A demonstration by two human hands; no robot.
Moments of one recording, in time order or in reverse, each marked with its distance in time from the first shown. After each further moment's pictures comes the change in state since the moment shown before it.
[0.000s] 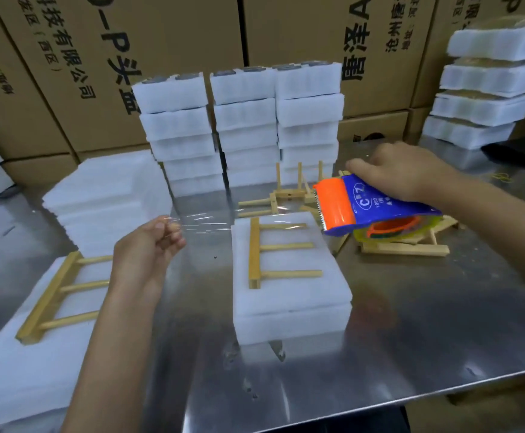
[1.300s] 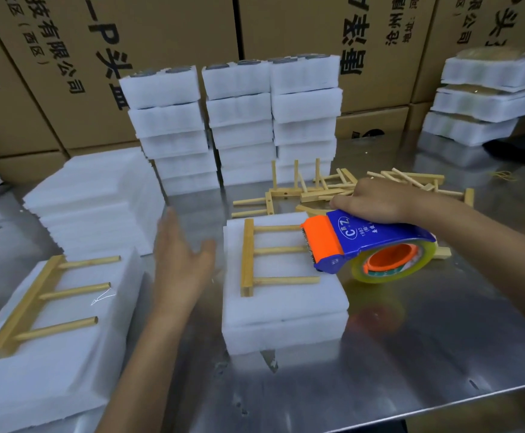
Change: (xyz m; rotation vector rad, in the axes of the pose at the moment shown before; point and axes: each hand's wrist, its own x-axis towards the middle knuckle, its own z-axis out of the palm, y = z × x) left_hand -0.016 -0.046 0.032 1.011 -0.060 0.341; right_hand 0.009 0.003 0.040 0.149 -0.407 0.120
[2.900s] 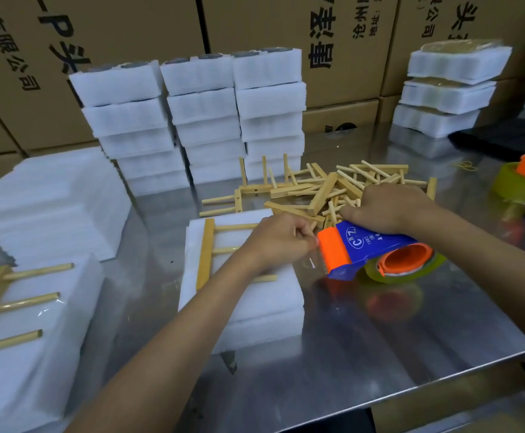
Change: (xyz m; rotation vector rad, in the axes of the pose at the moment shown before) left_hand -0.003 0.103 0.128 0.074 -0.725 0.338; right_hand -0.016 0.071 0.011 -0.316 0.217 0.108
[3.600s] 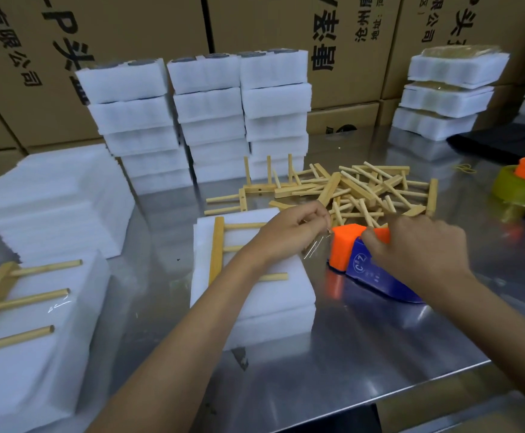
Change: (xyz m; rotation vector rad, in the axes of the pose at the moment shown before) left_hand -0.010 0.001 -0.005 -0.299 -0.003 0.091; right_hand -0.085 -0.023 0.020 -0.090 0.380 0.230
